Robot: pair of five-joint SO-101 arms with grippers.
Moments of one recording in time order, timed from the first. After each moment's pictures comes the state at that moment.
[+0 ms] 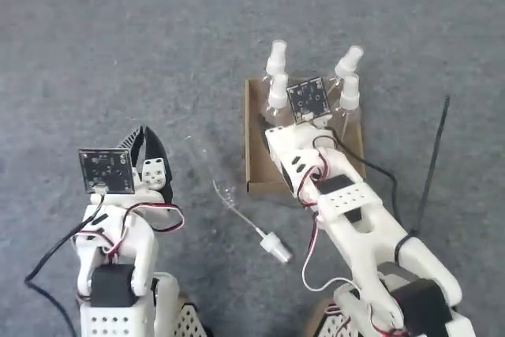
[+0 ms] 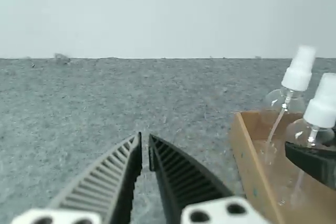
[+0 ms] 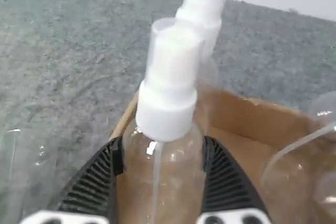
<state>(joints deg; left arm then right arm) -6.3 -96.6 78.9 49.9 5.4 -25.1 -19.3 61.3 -4.9 -1.0</state>
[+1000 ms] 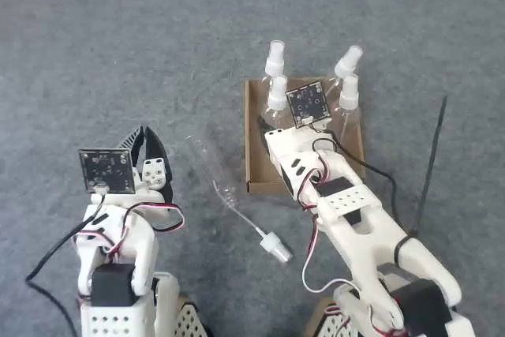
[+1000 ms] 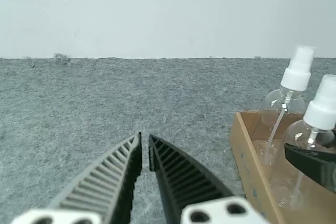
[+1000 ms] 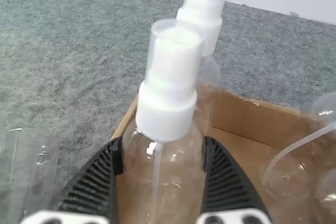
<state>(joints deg) -6.3 -96.6 78.9 49.9 5.4 -25.5 -19.3 62.4 -6.0 -1.0</state>
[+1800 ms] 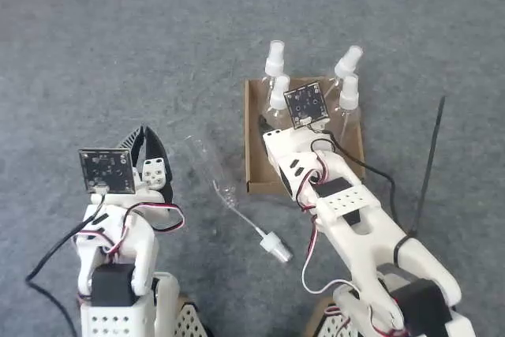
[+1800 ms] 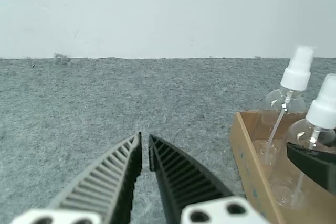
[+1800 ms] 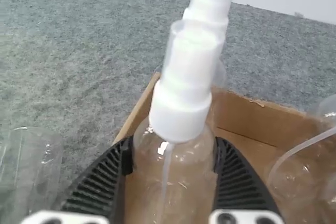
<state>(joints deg) -6.3 -96.6 78.9 49.9 5.4 -25.9 -19.3 62.4 -6.0 -1.1</state>
